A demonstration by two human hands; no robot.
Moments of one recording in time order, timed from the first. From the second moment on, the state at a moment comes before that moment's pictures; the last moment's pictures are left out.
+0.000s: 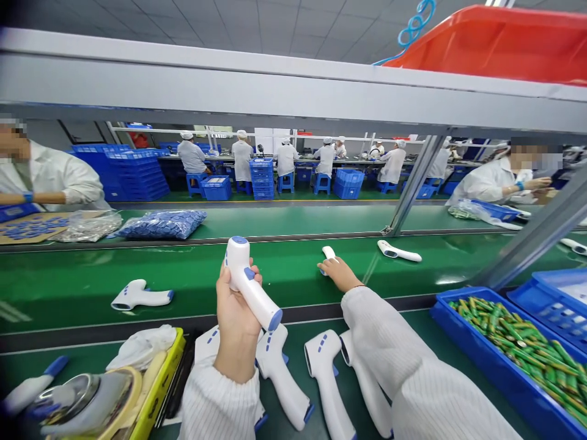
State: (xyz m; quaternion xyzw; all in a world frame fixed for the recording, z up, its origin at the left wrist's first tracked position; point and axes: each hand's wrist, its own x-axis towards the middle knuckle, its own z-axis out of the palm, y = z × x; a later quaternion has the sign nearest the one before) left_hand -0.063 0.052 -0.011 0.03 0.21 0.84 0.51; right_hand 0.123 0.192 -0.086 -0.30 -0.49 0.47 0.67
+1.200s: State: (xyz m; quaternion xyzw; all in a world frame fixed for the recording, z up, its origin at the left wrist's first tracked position) left_hand -0.054 0.086 -0.089 0.42 0.56 0.58 0.42; right_hand 0.104 0.102 -0.033 -0.31 -0.41 0.57 0.64
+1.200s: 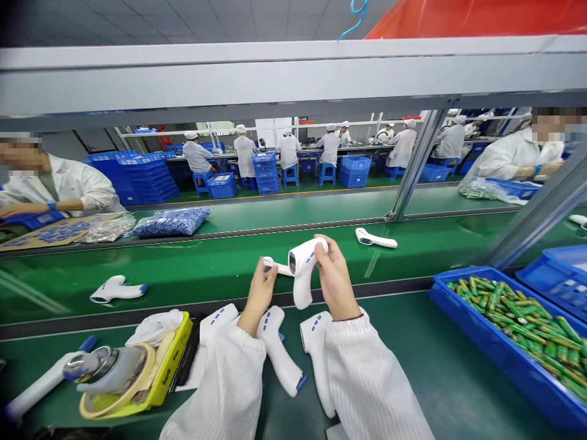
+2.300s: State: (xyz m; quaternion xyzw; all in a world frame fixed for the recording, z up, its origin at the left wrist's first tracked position) left_hand -0.012 0.010 -0.002 0.65 0.47 0.53 0.27; right_hand 0.085 0.080 -0.021 -0.13 -0.33 0.71 0.60
